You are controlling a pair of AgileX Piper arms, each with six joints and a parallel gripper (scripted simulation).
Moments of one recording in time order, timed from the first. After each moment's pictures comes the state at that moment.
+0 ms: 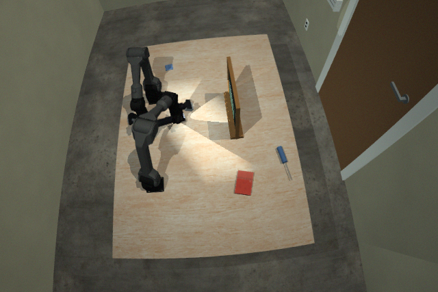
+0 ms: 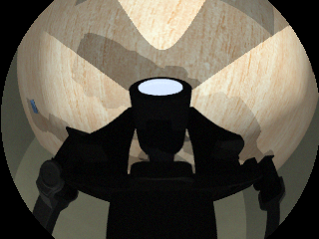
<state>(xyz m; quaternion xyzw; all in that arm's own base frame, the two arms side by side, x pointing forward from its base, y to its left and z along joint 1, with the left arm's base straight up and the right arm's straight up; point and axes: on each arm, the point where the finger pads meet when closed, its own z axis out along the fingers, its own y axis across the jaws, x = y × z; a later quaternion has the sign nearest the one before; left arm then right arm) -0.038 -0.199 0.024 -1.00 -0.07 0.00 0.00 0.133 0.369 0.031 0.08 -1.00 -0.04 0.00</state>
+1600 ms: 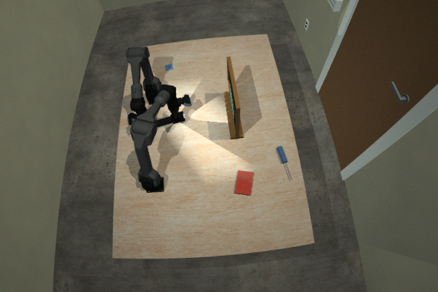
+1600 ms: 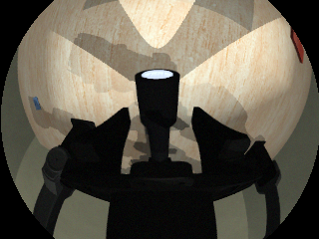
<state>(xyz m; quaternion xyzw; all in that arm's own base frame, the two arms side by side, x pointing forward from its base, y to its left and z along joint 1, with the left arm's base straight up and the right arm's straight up) -0.038 -0.199 0.024 -1.00 -0.07 0.00 0.00 0.133 0.363 0.077 0.08 -1.00 -0.01 0.00</state>
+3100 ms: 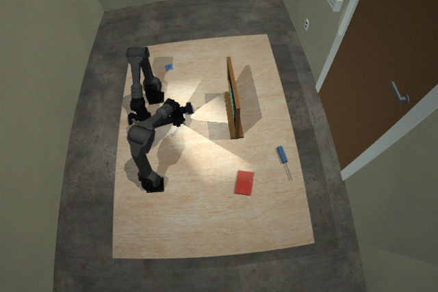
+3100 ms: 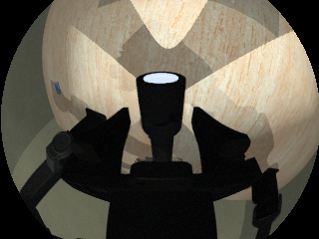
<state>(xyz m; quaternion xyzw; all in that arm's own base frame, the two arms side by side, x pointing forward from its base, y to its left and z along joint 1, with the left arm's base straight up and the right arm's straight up) -0.038 -0.199 0.024 -1.00 -0.07 0.00 0.00 0.134 0.359 0.059 0.08 -0.98 -0.16 0.01</state>
